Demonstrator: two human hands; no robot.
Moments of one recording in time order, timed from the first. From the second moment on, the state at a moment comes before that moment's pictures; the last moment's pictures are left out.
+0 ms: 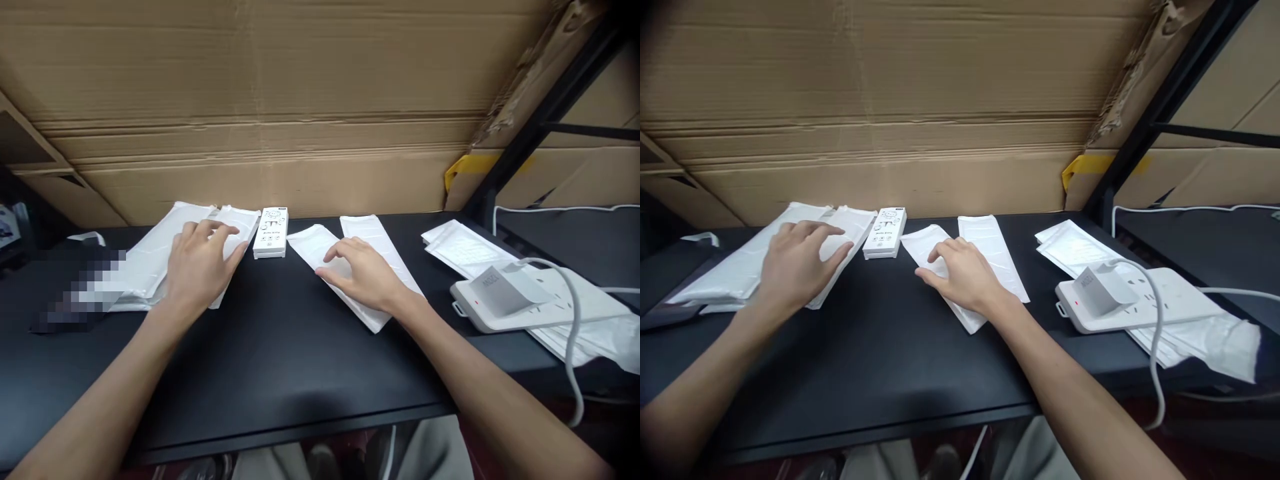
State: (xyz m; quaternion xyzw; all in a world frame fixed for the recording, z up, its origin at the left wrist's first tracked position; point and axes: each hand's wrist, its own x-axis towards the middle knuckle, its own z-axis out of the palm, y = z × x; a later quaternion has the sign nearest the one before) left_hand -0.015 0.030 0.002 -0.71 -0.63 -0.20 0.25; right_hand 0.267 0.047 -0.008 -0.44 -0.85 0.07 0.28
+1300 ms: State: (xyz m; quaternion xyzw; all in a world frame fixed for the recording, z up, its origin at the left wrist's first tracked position) left_hand 0.060 -0.003 -0.008 -0.93 -0.35 -0.12 -0.06; right_hand 0.275 0.061 -0.022 -0.51 -0.83 0.03 0.23
